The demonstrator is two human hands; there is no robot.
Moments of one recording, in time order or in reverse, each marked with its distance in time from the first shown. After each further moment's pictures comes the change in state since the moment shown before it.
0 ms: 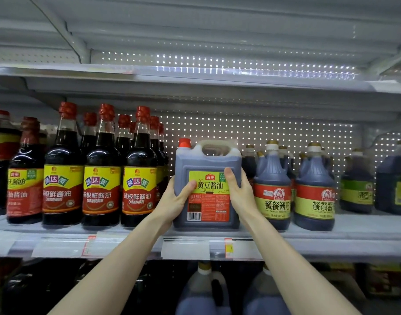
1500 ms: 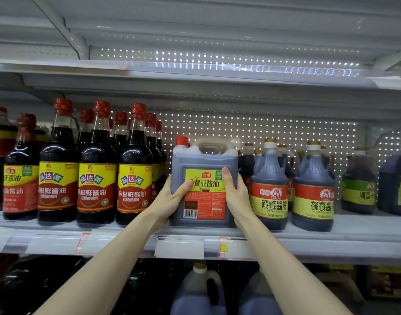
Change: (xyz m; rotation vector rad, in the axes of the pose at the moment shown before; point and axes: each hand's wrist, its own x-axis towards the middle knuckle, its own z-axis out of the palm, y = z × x) left_hand 0.002 0.002 0.004 0.003 -0.001 -0.060; right_hand 0.004 0.011 -0.003 0.015 -0.004 0.074
